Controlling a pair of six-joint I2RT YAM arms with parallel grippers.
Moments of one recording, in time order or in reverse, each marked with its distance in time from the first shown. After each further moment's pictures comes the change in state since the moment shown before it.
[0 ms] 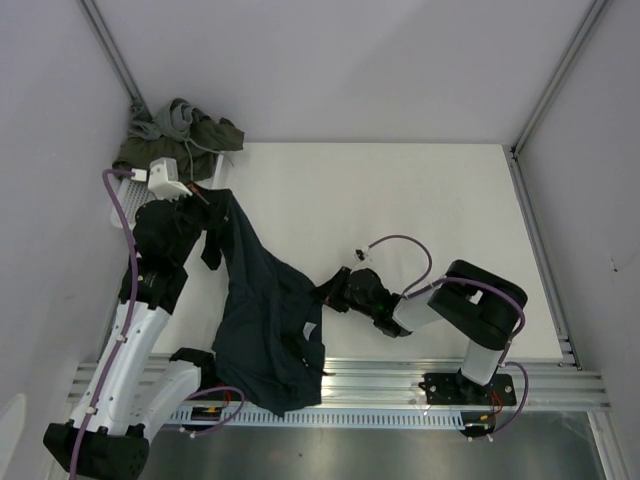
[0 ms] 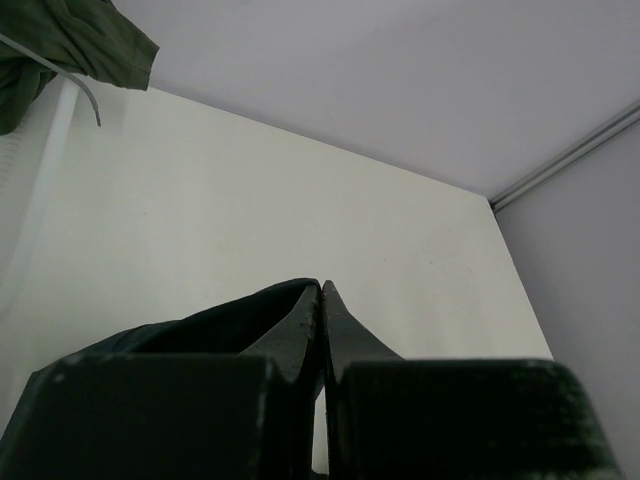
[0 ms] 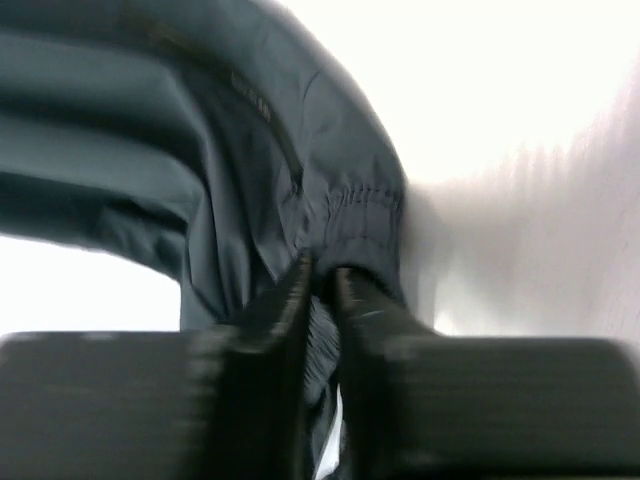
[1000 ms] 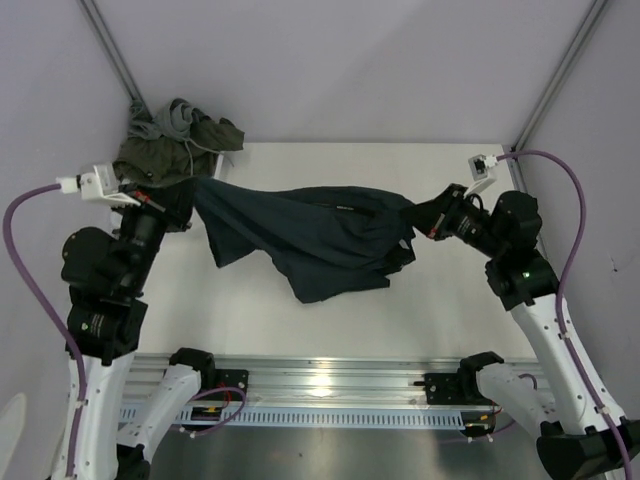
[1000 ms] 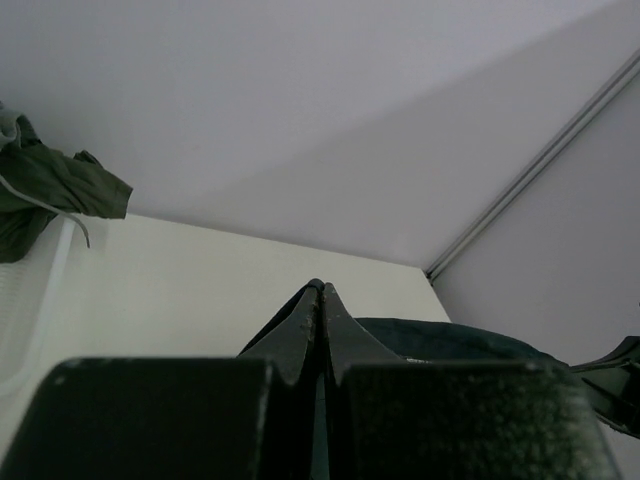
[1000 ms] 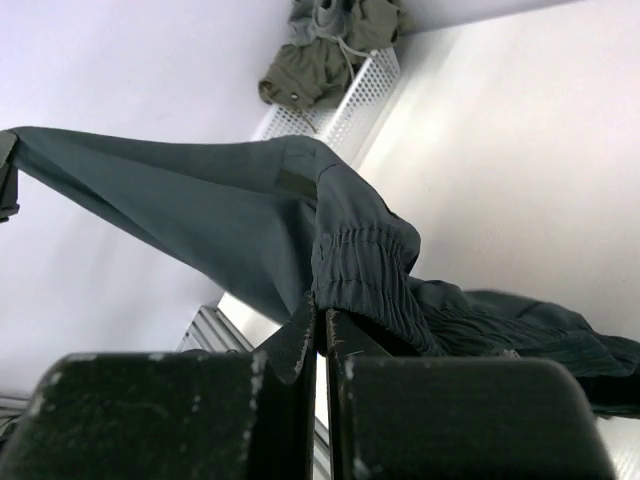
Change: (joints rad) left arm 0.000 -0.141 0.301 -0.212 -0.005 0.025; right arm -0.682 -0.874 0.451 -0.989 -0.598 -0.628
